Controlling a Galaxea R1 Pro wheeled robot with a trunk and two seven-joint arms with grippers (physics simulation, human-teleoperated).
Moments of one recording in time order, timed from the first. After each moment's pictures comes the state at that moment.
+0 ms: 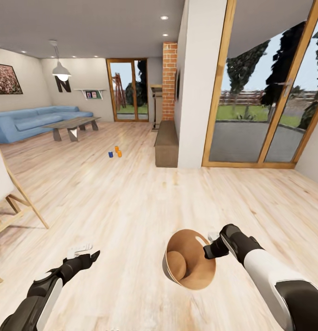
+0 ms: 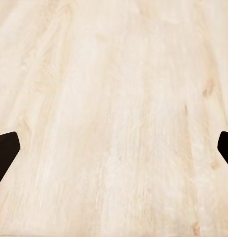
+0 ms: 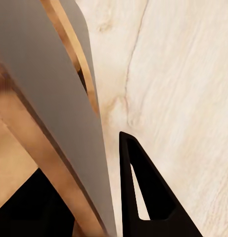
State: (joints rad) left arm -0.30 0.14 0.15 -1.13 0.19 0.40 -0.20; right arm -0.92 -0.08 0.11 -0.34 0.22 0.81 0.47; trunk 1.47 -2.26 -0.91
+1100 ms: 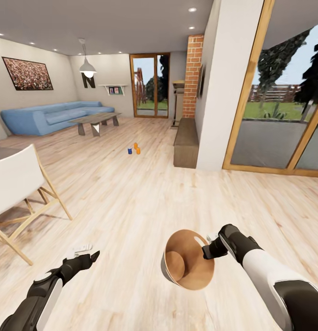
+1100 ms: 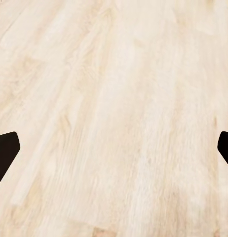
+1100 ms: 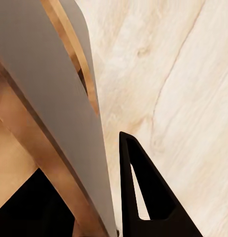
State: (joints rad) left arm -0.30 0.14 0.15 -1.13 0.18 0.40 -0.20; right arm -0.92 -0.07 0.12 -0.34 0.22 0.81 0.48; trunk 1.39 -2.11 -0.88
